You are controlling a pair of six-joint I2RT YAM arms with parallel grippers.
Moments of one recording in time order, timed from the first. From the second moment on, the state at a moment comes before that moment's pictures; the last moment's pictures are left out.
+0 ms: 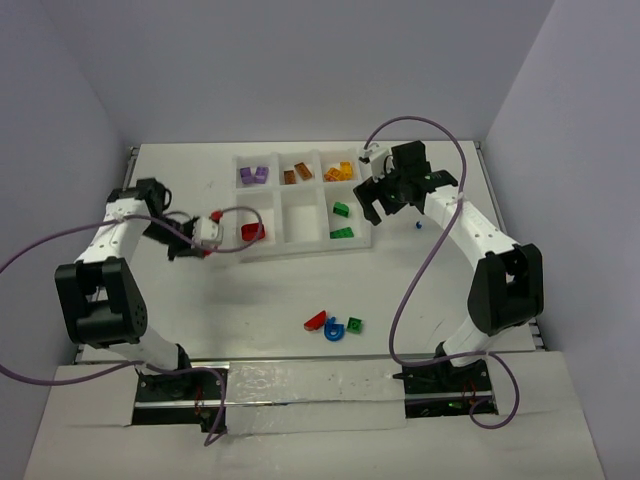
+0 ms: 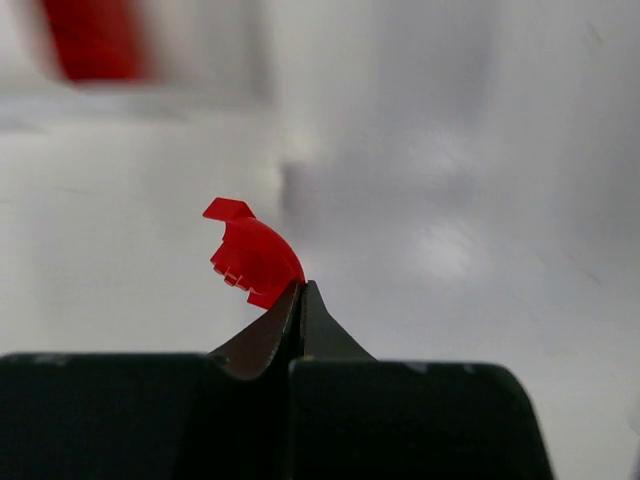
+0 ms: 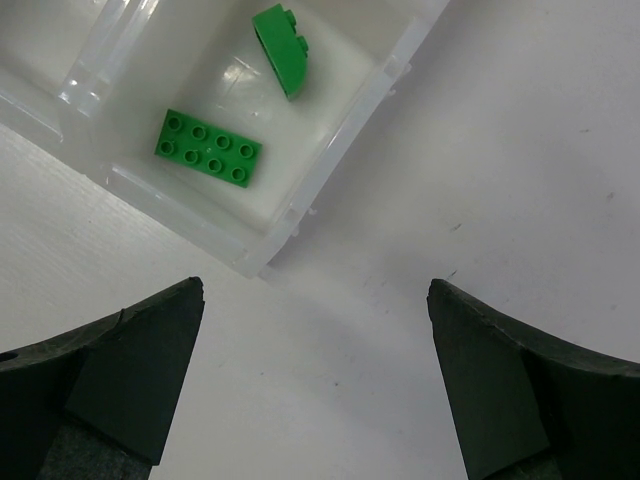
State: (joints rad) left arm 0.09 1.58 1.20 -1.19 0.58 1.71; right arm 0.27 1.61 1.33 -0.59 -0.20 -0.35
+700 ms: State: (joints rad) left arm -0.29 1.79 1.46 -0.54 0.49 0.53; right arm 0.26 1.58 1.31 -0.60 -0.20 -0.35
